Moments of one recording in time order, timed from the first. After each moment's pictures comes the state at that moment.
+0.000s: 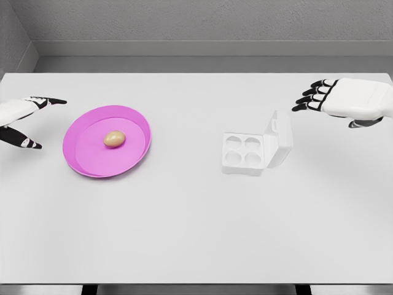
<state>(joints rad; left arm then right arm) -0.54 0.87 -0.46 -1.05 -0.18 -0.61 -0.45 -0.67 -1.01 0.54 -1.61 0.49 -0.61 0.61</state>
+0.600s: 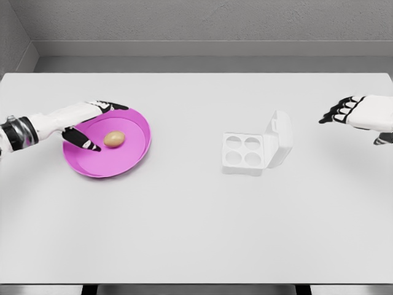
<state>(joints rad) -0.62 0.66 -0.58 -1.06 -0.19 -0.61 -0.48 -0.56 -1.05 0.50 -1.50 0.49 -0.61 0.61</state>
